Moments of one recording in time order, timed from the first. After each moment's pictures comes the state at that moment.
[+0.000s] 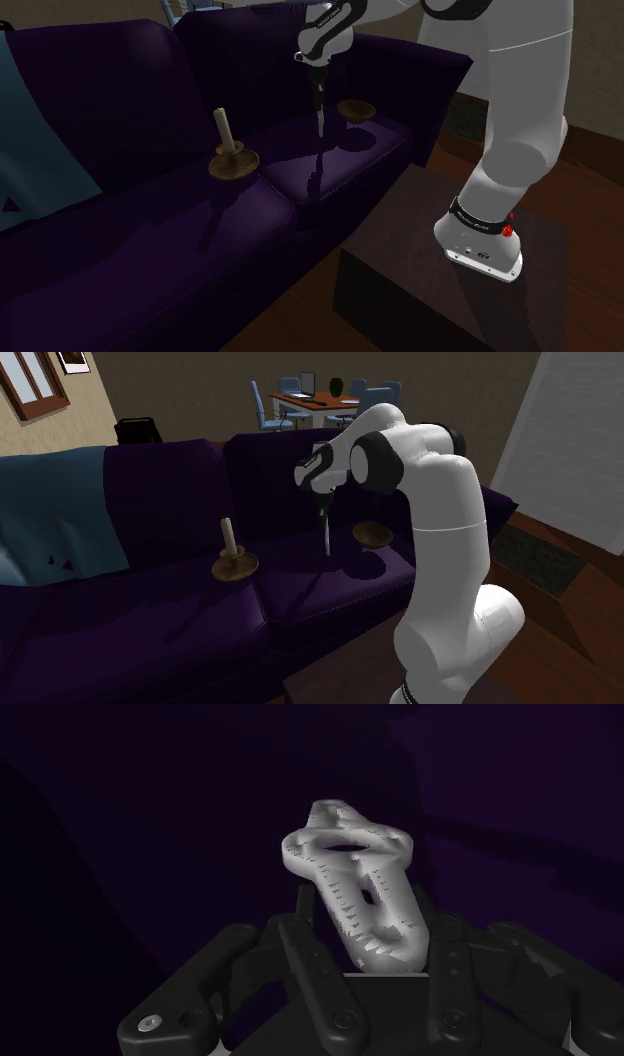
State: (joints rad) arm -0.09 0.45 -0.13 -1.74 0.05 2.20 -1.11
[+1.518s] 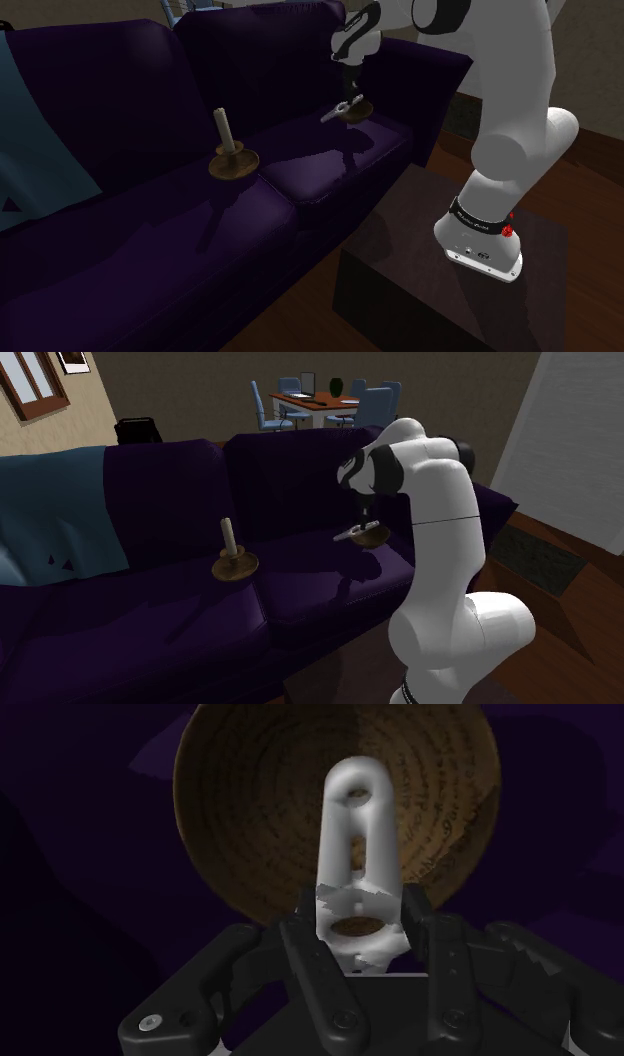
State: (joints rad) arm -0.34 0.61 -0.18 -1.58 0.11 2.20 -1.43
